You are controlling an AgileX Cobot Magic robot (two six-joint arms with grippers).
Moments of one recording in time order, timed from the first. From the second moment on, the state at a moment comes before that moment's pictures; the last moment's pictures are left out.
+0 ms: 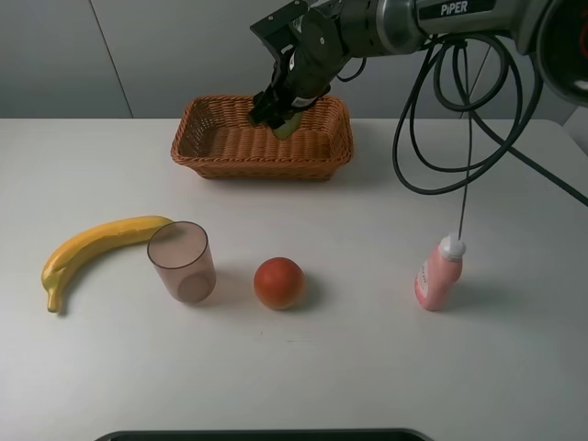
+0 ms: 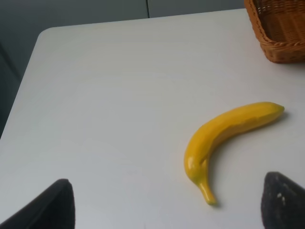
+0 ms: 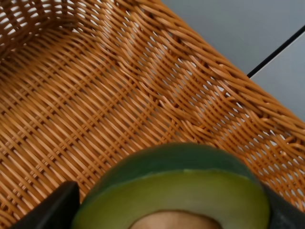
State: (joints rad) left arm -0.21 0.00 -0.51 0.10 1.08 -0.04; right arm 0.56 2.28 -1.75 -0.19 0.46 -0.06
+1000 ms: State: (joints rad) left arm -0.21 0.00 -0.51 0.10 1.08 -0.04; right arm 0.56 2.15 -1.75 -0.19 0.66 -0.13
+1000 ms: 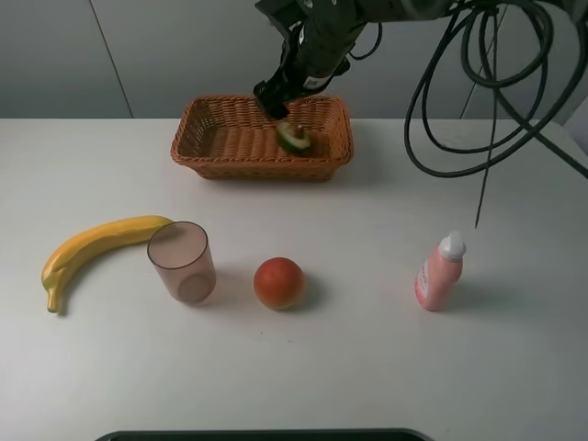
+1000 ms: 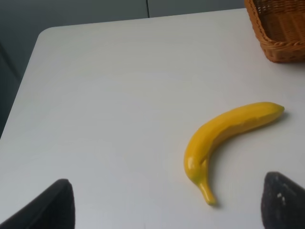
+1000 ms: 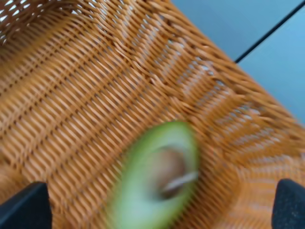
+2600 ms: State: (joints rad) left arm -0.21 0.00 -0.51 0.10 1.08 -0.05; right arm 0.52 0.25 -0.60 0.12 1.14 -0.20
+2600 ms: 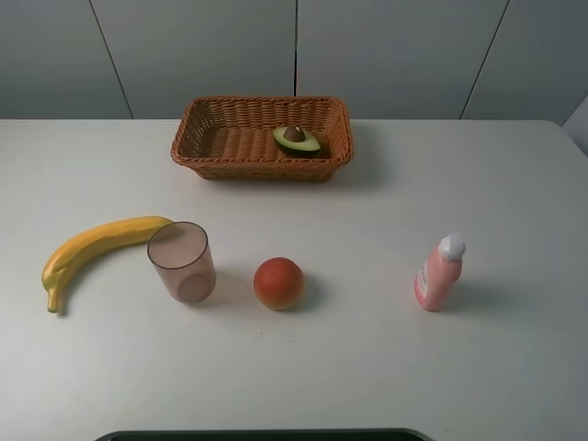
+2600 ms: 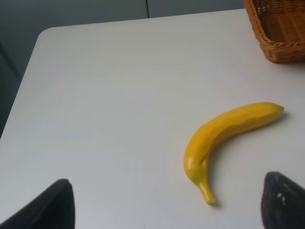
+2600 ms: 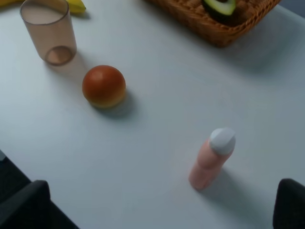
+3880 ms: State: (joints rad) left arm -0.21 0.00 -0.51 0.10 1.08 -0.05; right arm 0.19 0.00 -0.51 0.04 1.10 -0.15
